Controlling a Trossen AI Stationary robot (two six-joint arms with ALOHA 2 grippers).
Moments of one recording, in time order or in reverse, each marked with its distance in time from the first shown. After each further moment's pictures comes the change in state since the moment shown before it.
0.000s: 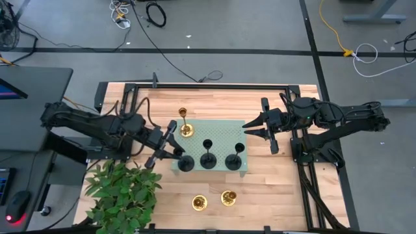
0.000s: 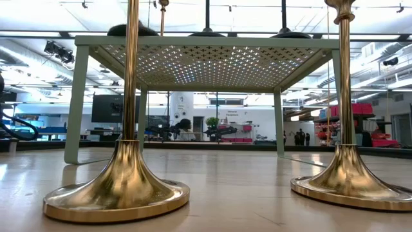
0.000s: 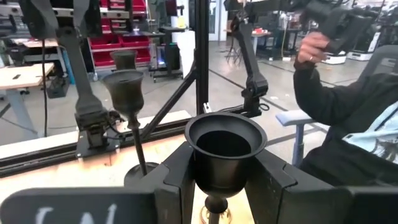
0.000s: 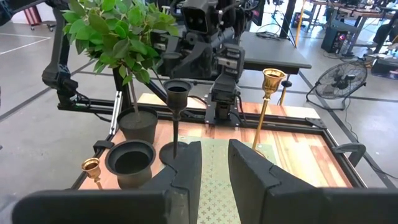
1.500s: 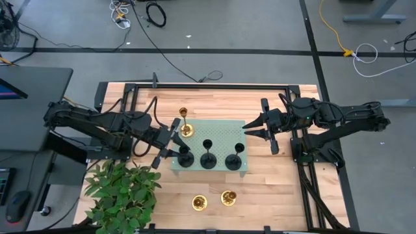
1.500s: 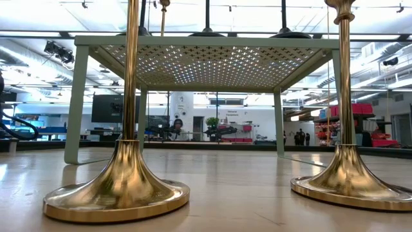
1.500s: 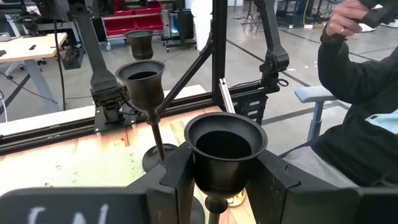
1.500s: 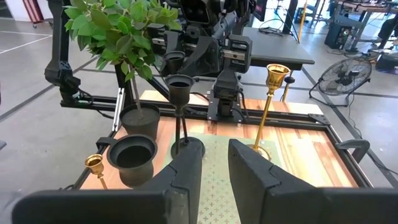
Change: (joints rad) left arm -0.005 0.097 0.178 -0.232 -0.072 0.036; right arm 0.000 0.000 0.000 -0.015 -0.009 0.008
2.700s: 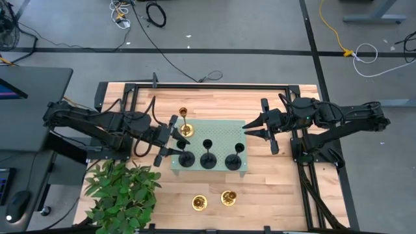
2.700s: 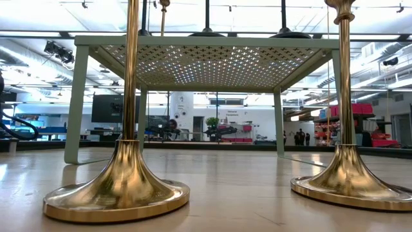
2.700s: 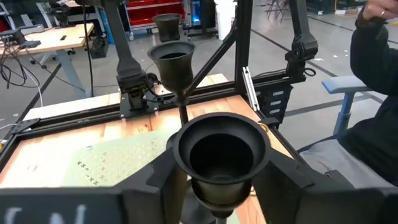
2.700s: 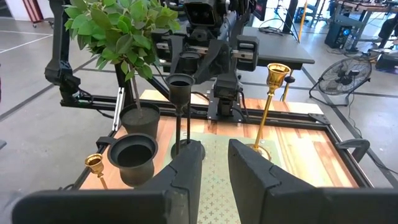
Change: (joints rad) left arm 0.000 -0.016 0.000 -0.055 -0.105 0.016; right arm 0.000 0.000 0.000 -0.002 0.000 0.000
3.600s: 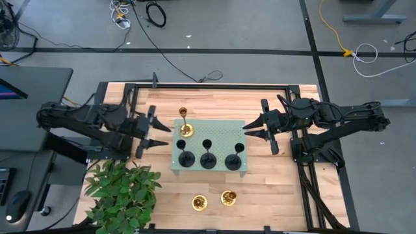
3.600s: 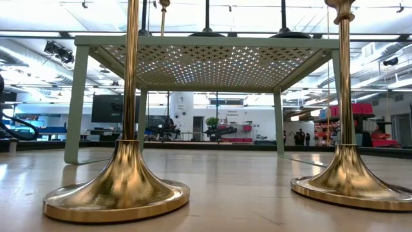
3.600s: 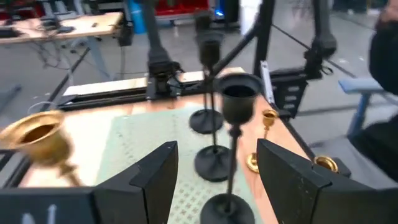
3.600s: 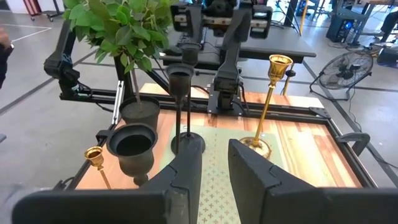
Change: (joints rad) left arm -0.001 -0.237 -0.001 -0.262 -0.100 -0.053; right arm 0.000 0.000 0.000 -0.027 0.000 0.000
